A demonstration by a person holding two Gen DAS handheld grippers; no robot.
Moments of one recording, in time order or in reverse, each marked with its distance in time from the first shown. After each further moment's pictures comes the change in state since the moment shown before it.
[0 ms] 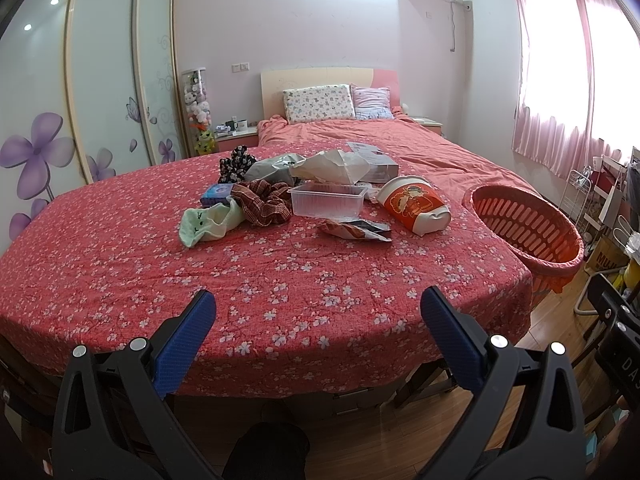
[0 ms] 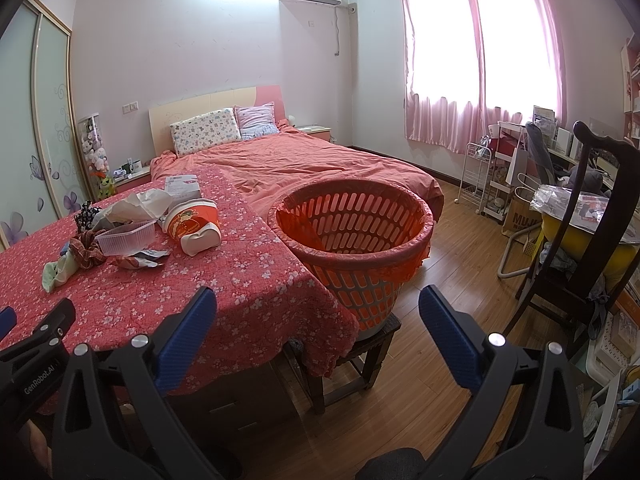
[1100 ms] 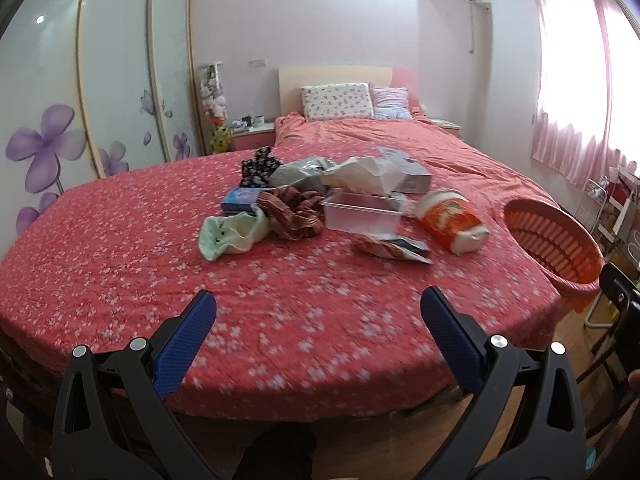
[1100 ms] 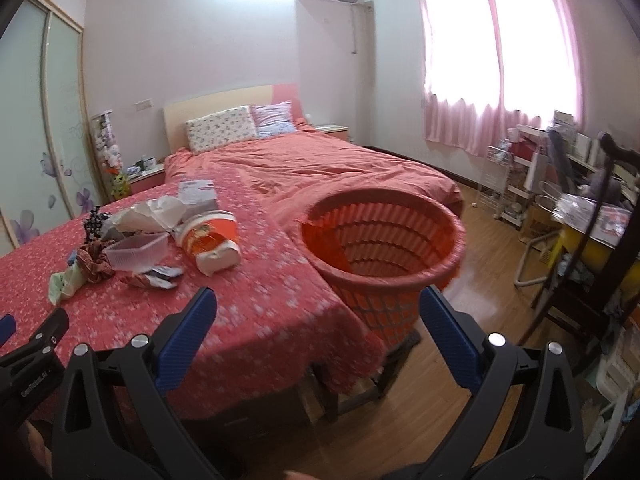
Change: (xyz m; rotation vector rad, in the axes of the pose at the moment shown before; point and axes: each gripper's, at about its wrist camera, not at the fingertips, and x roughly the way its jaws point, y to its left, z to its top) left arm 0.026 0.031 0.019 -0.051 0.016 0.054; right arm 0.030 0.024 0.030 -0.032 0.012 0.077
